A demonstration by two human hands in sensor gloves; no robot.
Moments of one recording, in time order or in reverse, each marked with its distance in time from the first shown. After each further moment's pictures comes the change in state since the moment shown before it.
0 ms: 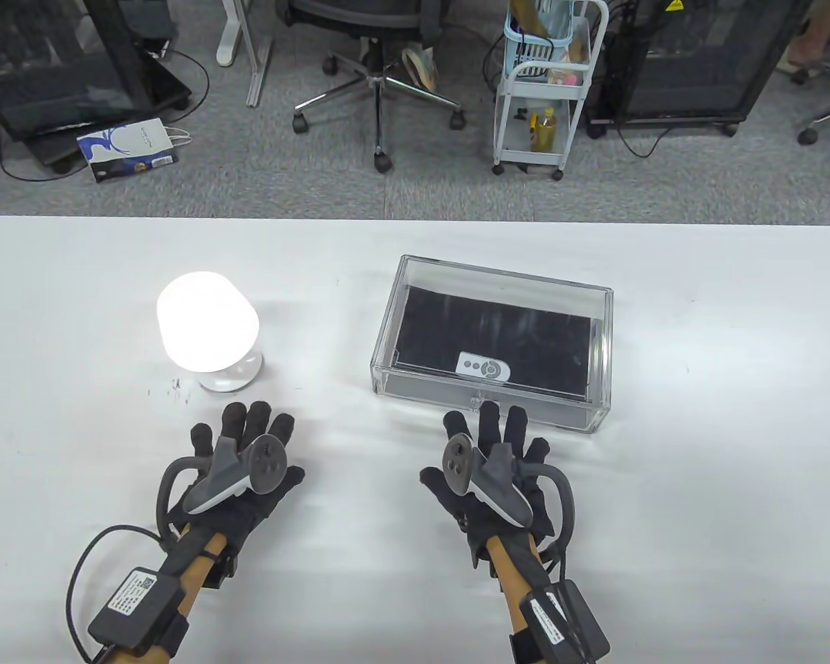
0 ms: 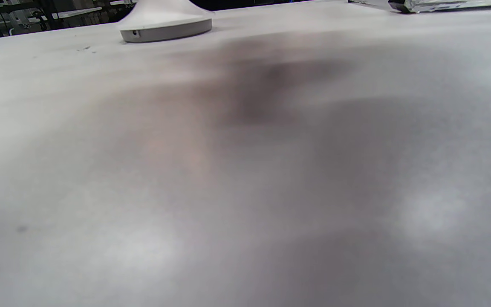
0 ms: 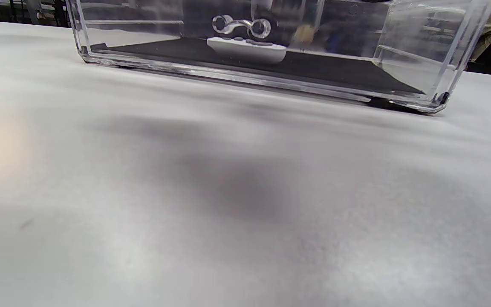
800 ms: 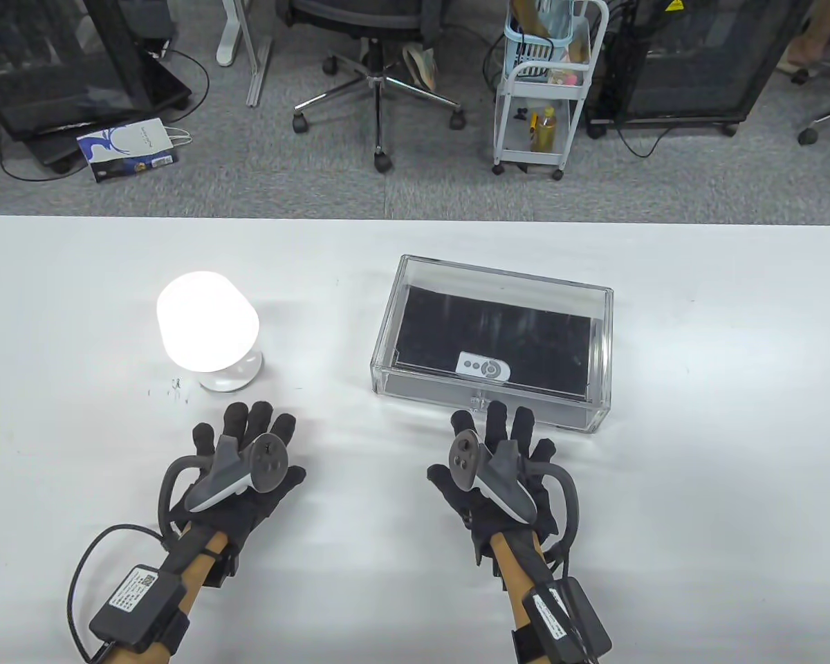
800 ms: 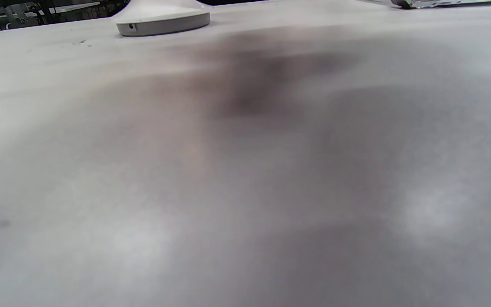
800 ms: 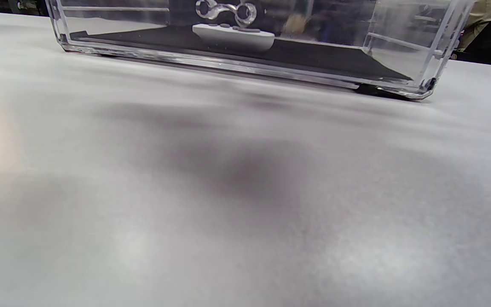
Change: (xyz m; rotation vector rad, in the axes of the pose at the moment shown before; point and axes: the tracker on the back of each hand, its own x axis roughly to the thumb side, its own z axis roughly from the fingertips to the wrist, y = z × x) left_hand 0.001 0.001 0.001 -0.011 -0.005 0.008; right_hand -0.005 -0.001 -0.001 0.032 0.031 -0.005
